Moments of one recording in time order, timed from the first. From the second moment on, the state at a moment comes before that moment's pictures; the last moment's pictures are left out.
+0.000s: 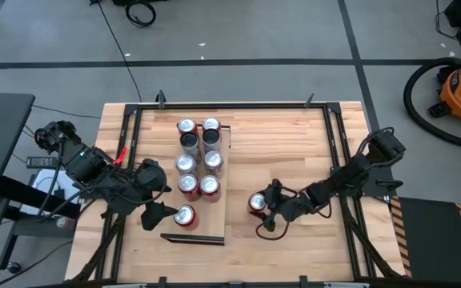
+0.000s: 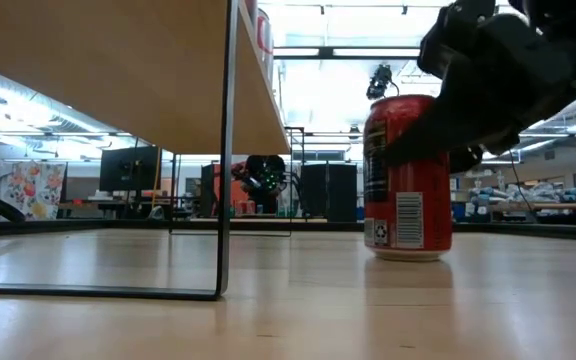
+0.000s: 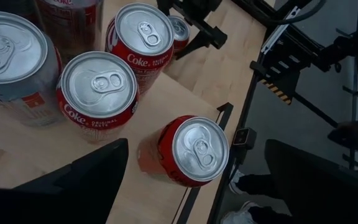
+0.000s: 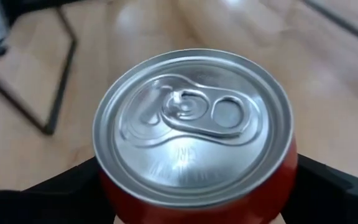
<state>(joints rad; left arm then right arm) -0.66 1.29 1.63 -1.21 -0.40 -1.07 0.49 1.65 0.59 0.44 0.56 0.52</state>
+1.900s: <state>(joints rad) -0.67 1.28 1.63 -1.24 -0.35 -0.95 0.58 1.95 1.77 -0.42 0.77 0.54</state>
